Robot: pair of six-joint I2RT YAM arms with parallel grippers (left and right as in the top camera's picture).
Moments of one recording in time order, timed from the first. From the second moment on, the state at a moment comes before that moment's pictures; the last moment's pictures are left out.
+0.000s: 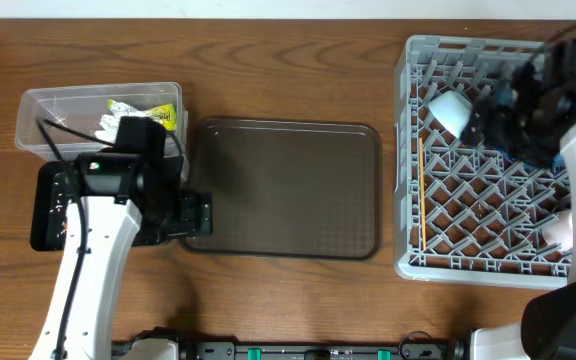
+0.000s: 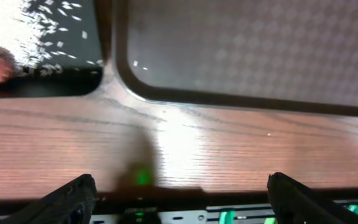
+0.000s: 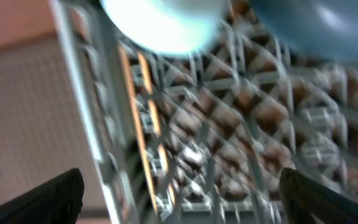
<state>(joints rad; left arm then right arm) -0.03 1.30 1.18 -1.39 0.14 -0.12 -0.17 1.64 1.57 -1.28 -0.16 0.14</state>
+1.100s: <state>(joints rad) -0.02 0.50 1.07 -1.23 0.12 -0.06 0.04 0.41 0.90 -1.12 -0.09 0.14</state>
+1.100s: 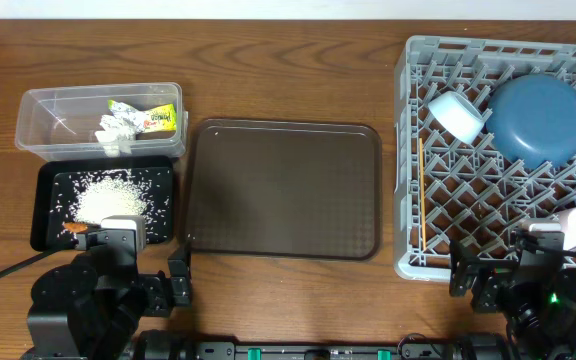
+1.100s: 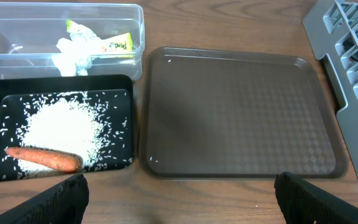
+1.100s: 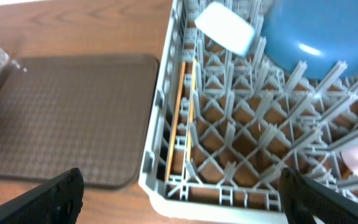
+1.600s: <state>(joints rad) -0.02 0.50 1.07 -1.23 0.12 -0.06 0.04 0.41 0.89 -1.21 -0.09 0.14</state>
